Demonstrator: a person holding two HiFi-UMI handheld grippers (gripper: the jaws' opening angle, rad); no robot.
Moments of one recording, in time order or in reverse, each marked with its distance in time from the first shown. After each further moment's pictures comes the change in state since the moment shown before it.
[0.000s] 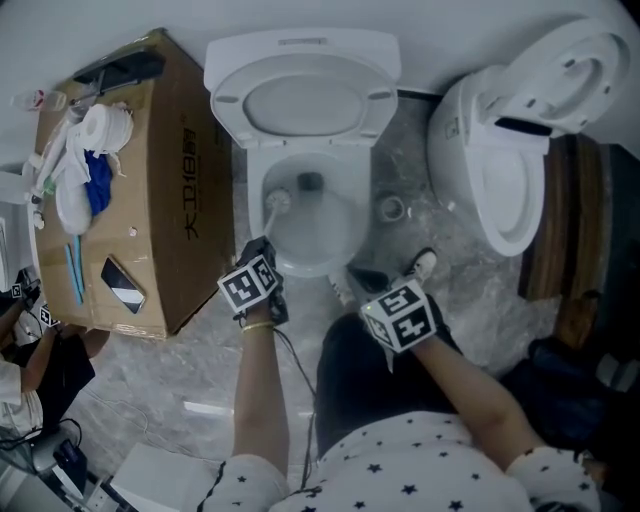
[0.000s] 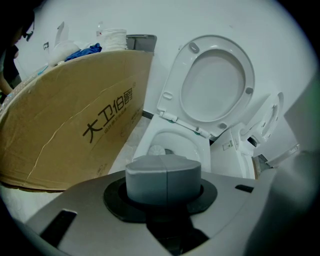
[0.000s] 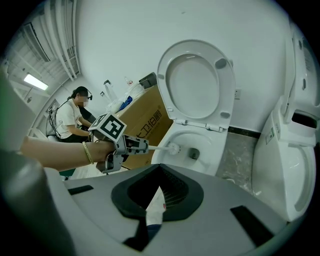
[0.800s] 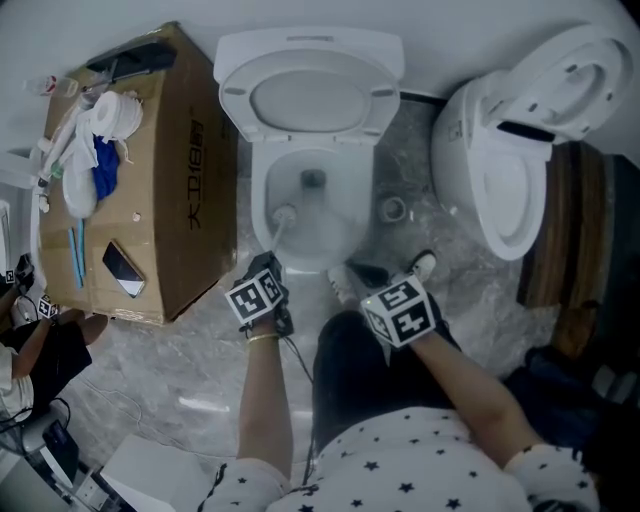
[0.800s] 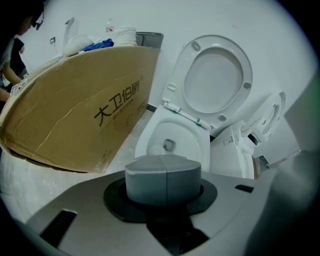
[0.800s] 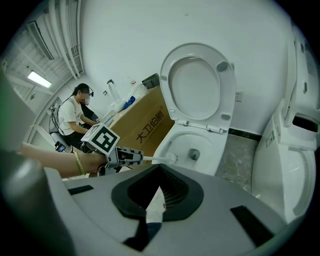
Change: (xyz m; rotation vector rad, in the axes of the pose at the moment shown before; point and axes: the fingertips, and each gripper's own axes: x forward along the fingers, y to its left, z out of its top) left arm -0.019 0.003 -0.057 -0.056 0.038 0.021; right arm -0.009 0.000 -0.004 -0.034 -0.006 0.012
